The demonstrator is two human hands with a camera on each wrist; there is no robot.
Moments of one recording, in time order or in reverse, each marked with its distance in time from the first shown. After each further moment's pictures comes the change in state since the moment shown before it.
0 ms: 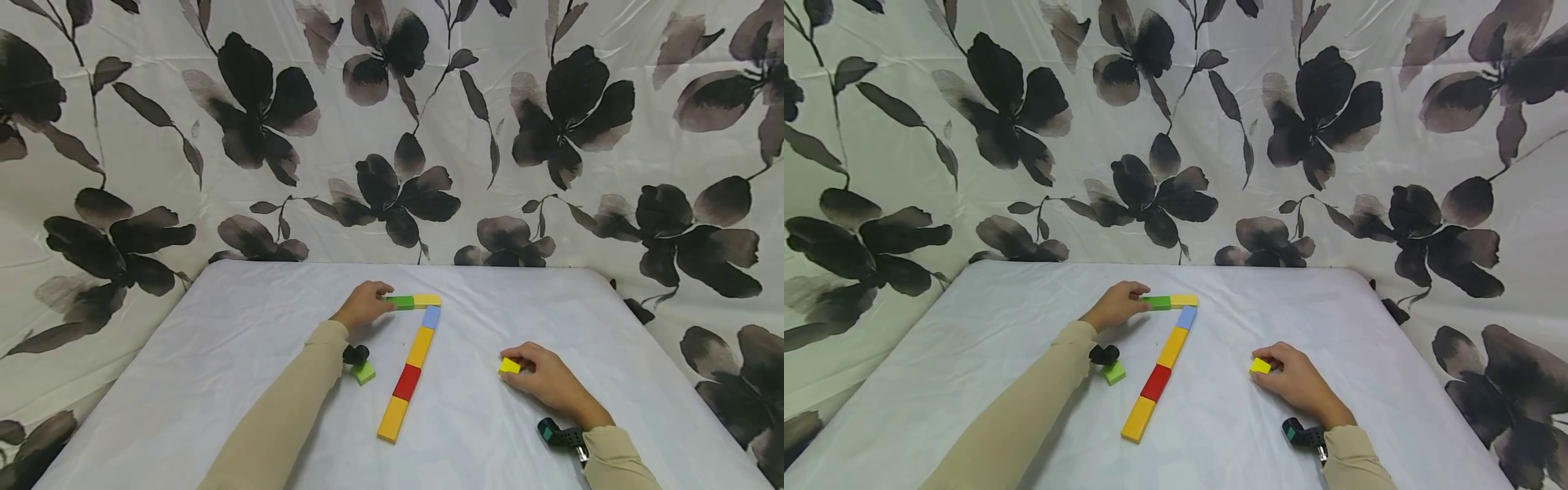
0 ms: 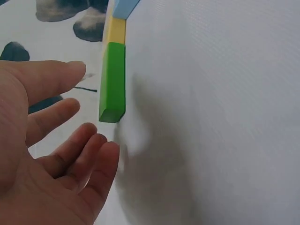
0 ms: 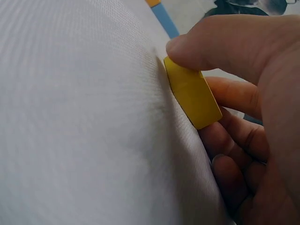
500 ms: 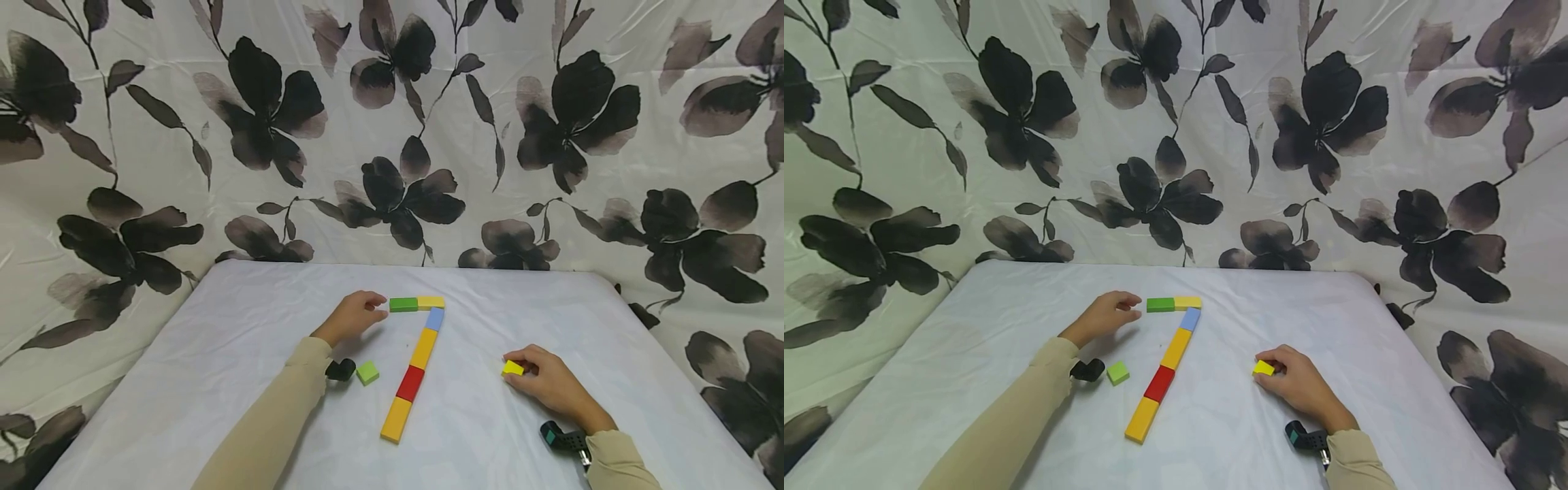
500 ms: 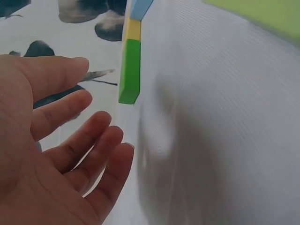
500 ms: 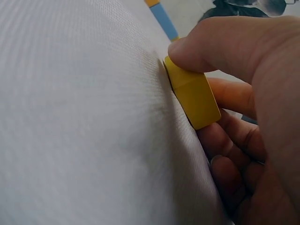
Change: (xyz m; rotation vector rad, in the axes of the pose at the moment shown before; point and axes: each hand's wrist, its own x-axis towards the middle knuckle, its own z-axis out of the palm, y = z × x) left_hand -0.036 -0.016 -0.018 -0.055 -0.003 0.021; right_hand -0.001 0.001 0.003 -0.001 0.021 -0.054
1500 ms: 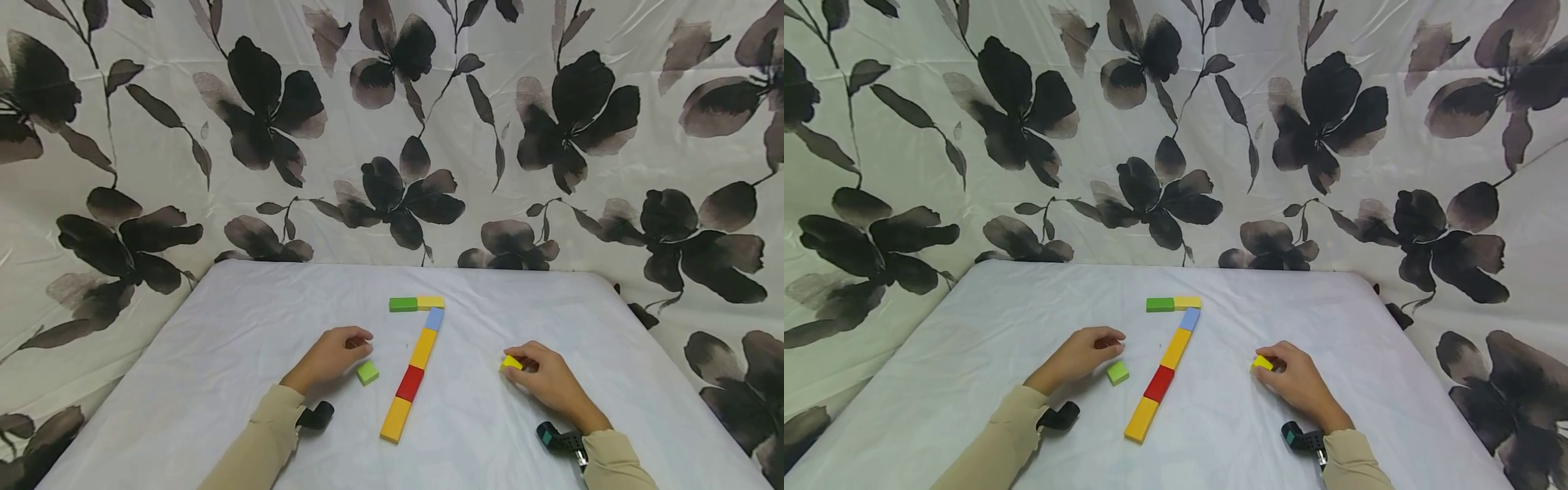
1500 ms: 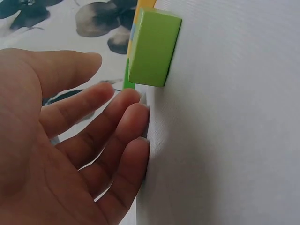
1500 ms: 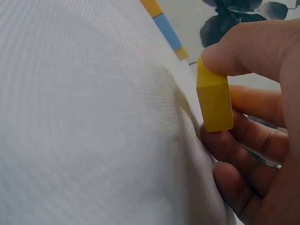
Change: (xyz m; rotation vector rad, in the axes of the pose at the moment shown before) left_hand -0.072 -0.023 0.006 -0.004 -0.004 -0.007; right_hand 0.002 -0.006 0.004 0.009 0.105 -0.011
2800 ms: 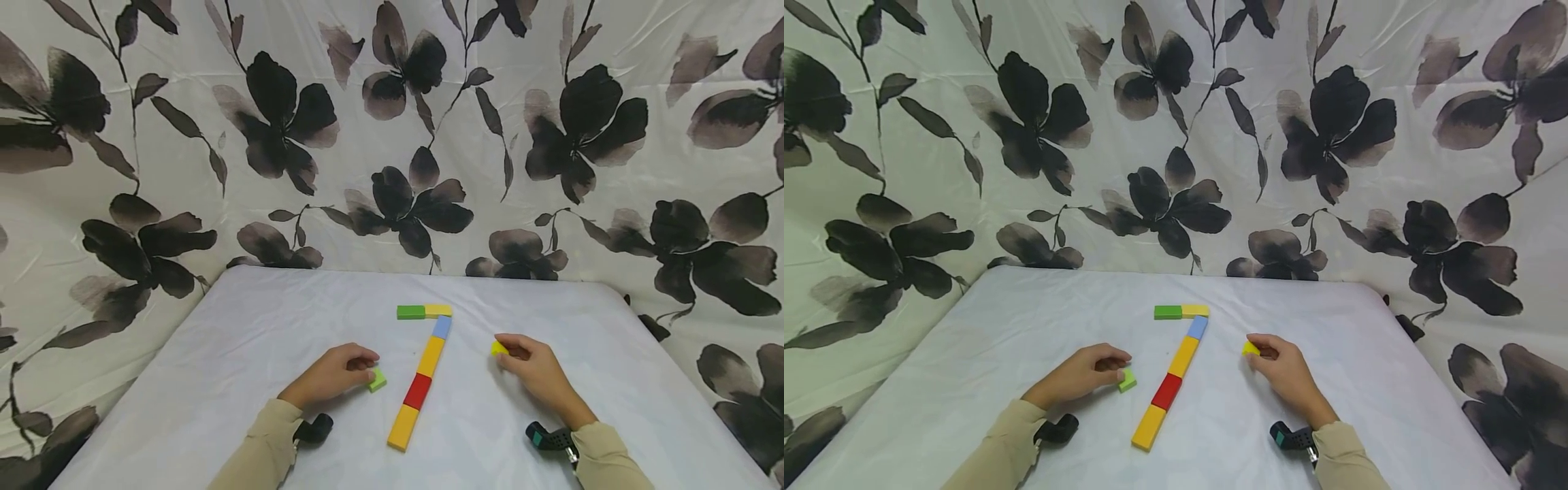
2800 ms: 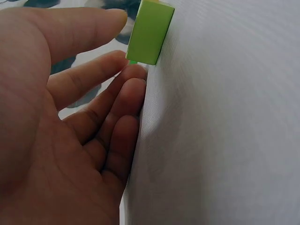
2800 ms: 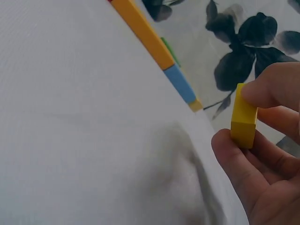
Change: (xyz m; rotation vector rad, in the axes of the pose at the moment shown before) left_hand -0.022 -0.017 -0.005 -0.039 -0.121 0.115; right_hand 0.026 -0.028 0.012 0.315 0.000 0.102
